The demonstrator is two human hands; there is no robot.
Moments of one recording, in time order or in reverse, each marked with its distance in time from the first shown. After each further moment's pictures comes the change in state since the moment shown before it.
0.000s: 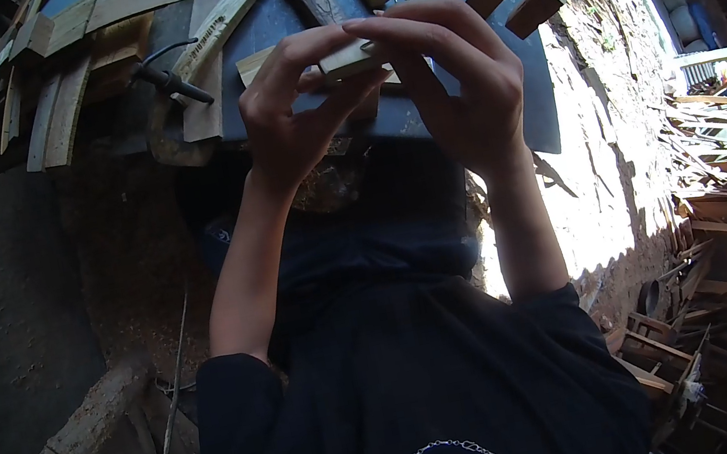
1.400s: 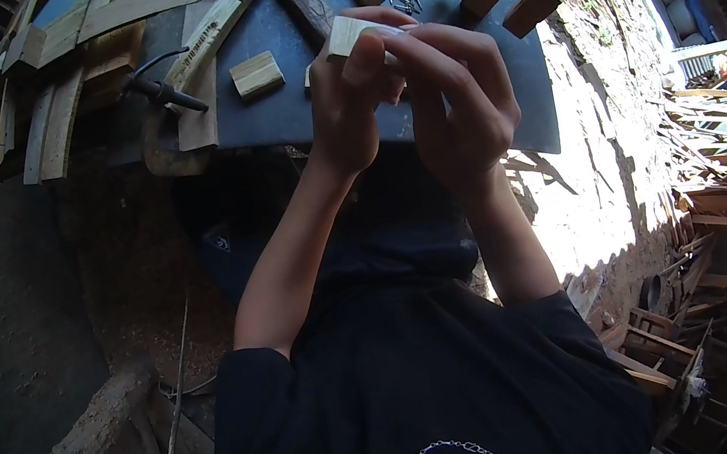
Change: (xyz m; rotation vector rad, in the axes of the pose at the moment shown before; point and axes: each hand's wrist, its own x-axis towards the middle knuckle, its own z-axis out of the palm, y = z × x) left_hand 0.010 0.018 0.054 -0.649 -0.004 -0.508; right_hand -0.027 0.010 0.021 -0.202 0.278 -0.095
